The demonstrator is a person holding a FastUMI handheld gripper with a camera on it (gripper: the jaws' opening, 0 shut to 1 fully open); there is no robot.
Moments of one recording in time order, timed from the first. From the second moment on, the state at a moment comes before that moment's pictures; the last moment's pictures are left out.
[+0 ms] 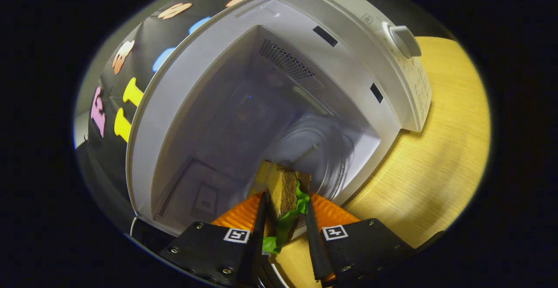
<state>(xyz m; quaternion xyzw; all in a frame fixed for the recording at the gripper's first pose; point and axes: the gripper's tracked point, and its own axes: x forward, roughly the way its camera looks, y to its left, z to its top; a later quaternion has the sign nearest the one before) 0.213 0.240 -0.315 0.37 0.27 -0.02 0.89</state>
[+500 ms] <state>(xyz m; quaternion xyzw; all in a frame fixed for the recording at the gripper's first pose) 0.187 0.220 -0.274 0.27 0.27 -0.01 0.92</state>
